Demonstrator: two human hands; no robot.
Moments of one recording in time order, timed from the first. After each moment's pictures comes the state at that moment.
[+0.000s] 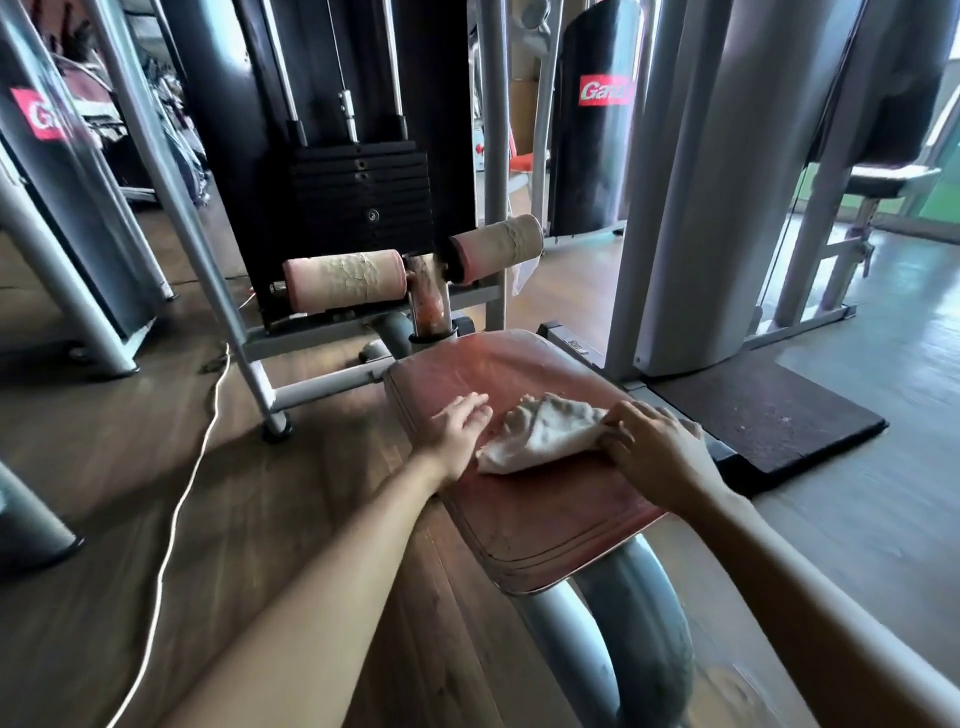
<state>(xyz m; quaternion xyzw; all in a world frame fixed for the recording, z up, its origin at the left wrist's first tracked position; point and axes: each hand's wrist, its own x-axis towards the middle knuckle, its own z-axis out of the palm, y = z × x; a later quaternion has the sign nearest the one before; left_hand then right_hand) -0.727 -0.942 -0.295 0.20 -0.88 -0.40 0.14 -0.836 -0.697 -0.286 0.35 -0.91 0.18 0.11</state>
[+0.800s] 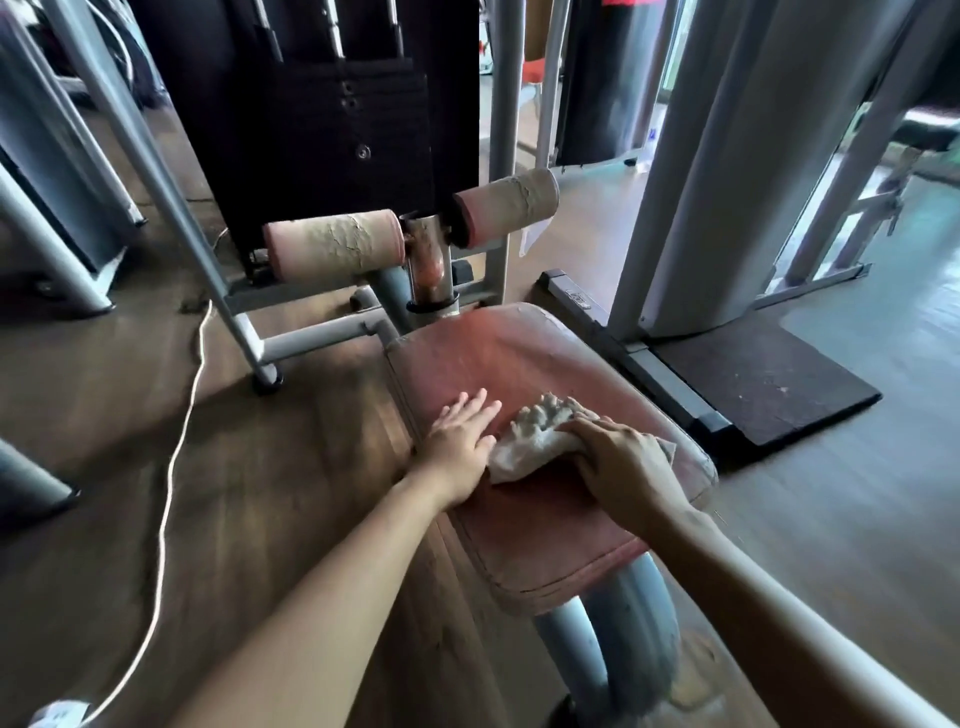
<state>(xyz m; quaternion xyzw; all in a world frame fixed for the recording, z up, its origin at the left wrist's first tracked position) -0.732 -0.951 -0.295 0.16 -0.94 -0.28 0.03 -0.817 -0.742 -0.268 0.42 -0.88 0.20 0.06</state>
